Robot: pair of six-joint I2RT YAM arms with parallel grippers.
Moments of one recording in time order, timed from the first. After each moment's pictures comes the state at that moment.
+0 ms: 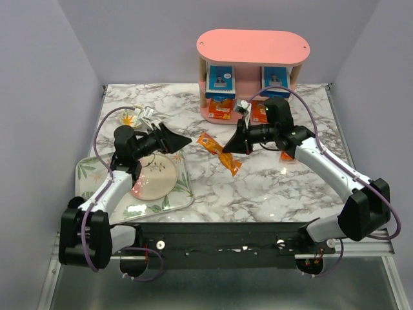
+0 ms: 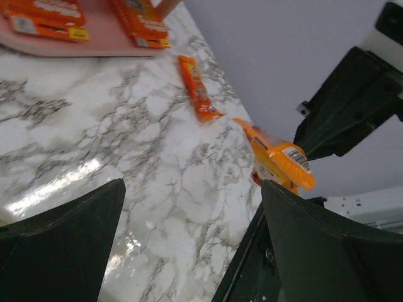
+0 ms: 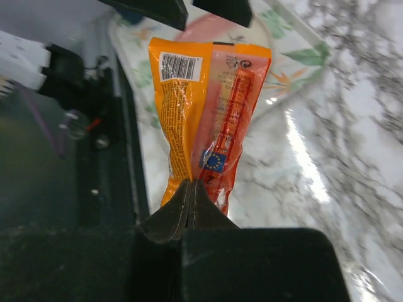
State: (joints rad) left arm -0.10 1.15 0.60 0.42 0.81 -0.73; right arm 0.50 1.43 1.18 -0.34 -0.87 -0.12
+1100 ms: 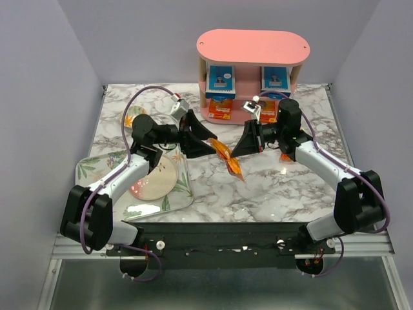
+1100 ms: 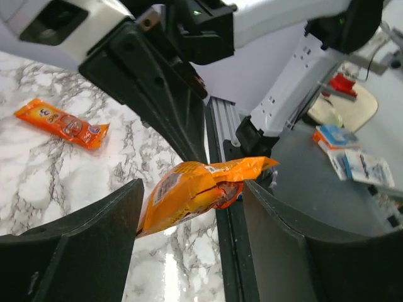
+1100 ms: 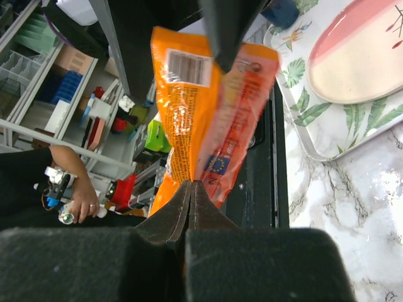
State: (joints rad) left arm -0.37 1.35 0.85 0.87 1.19 -0.71; right arm 0.36 1.48 0.99 0.29 -1.45 0.71
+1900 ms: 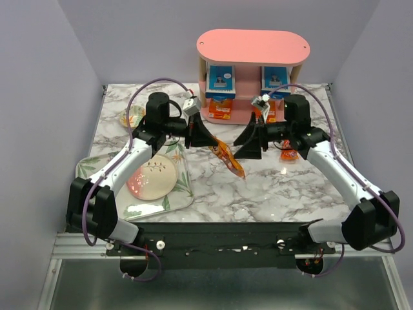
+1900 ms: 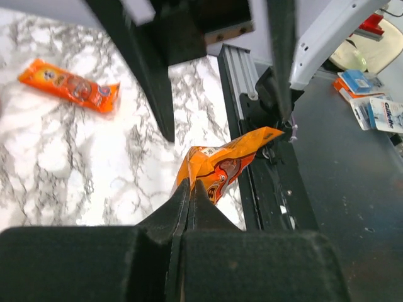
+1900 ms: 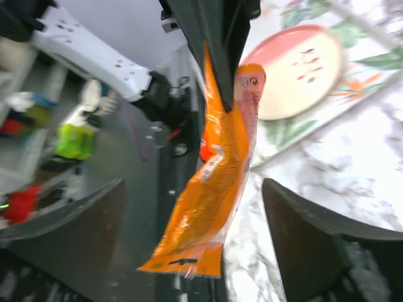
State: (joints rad) left arm -0.39 1.44 1.10 0.18 1.31 -0.12; right arm 0.35 1.38 1.11 -0.19 -1.27 0.22
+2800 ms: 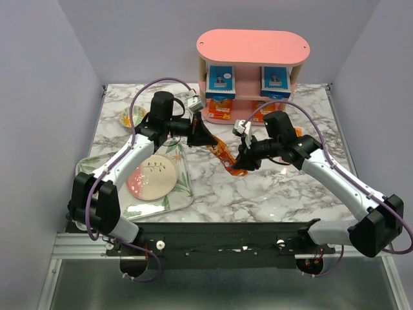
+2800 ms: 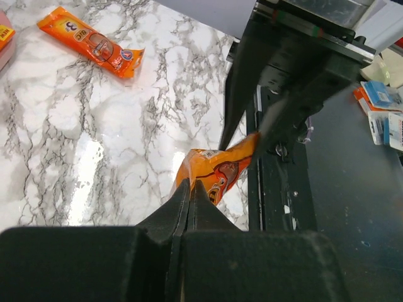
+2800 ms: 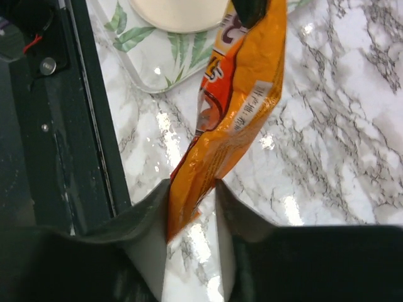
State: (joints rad) left arm -0.39 1.49 1.17 -0.08 1.18 -0.04; right arm 0.57 1.28 1.12 -0.60 -0.68 -0.36
